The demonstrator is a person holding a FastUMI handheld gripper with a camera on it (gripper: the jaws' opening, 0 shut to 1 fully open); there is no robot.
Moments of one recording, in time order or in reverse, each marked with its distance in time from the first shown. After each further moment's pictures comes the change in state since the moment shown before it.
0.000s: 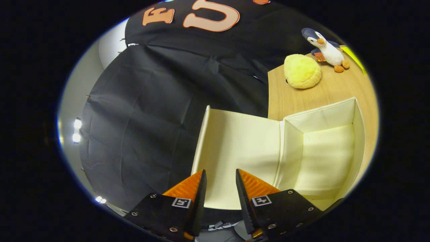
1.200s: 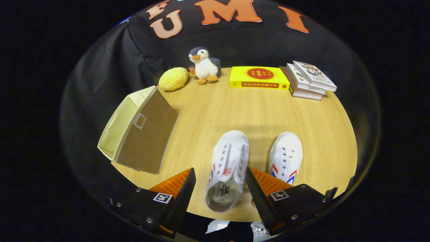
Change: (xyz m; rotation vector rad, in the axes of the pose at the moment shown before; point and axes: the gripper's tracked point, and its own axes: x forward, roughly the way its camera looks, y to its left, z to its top) arm -0.283 -0.345 -0.026 -0.294 -0.117 -0.817
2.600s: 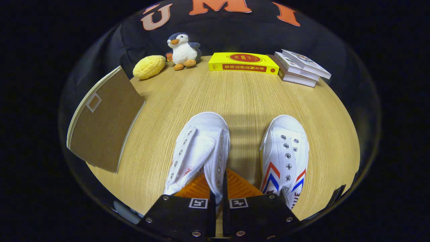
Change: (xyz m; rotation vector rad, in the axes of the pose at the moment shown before) arm 0.083 -0.032 -0.027 0.034 0.004 -0.116
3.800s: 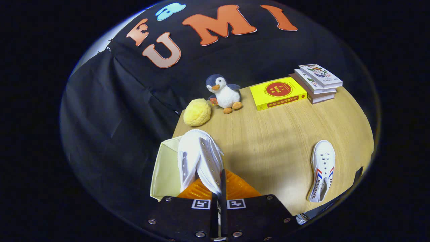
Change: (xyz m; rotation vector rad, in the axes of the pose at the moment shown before) arm -0.146 0.177 0.148 0.243 -0.137 0.294
